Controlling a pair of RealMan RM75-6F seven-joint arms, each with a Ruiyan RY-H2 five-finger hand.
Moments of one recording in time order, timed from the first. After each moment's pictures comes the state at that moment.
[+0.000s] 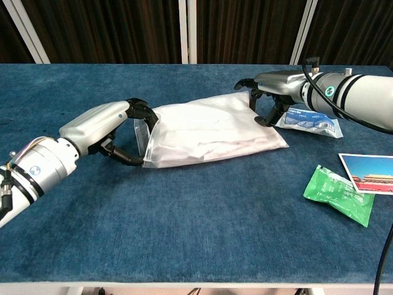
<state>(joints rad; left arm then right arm) -0.62 -1.96 -0.11 -0.96 1.51 1.13 -0.19 0.95 -1.62 0.15 -1.30 -0.78 0.76 -0.42</state>
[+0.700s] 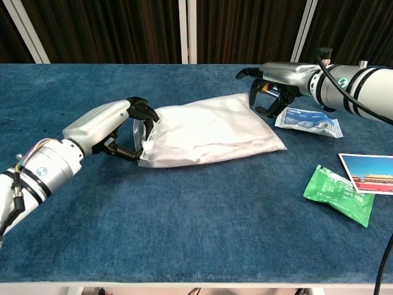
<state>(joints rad) -0.60 -2.00 -0.11 -0.89 1.50 1.19 -0.23 0.90 -1.56 0.18 -1.38 -0.88 0.80 -0.30</state>
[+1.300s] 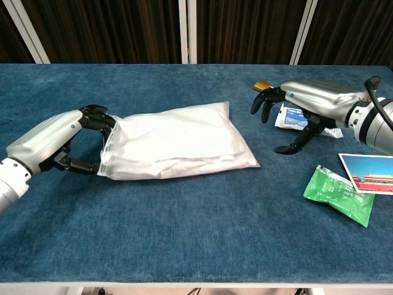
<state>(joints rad) -0.45 -1.90 -0.03 -1.02 1.50 1.30 -0.18 0.69 -1.57 0.03 -1.50 -1.22 1.08 -0.26</state>
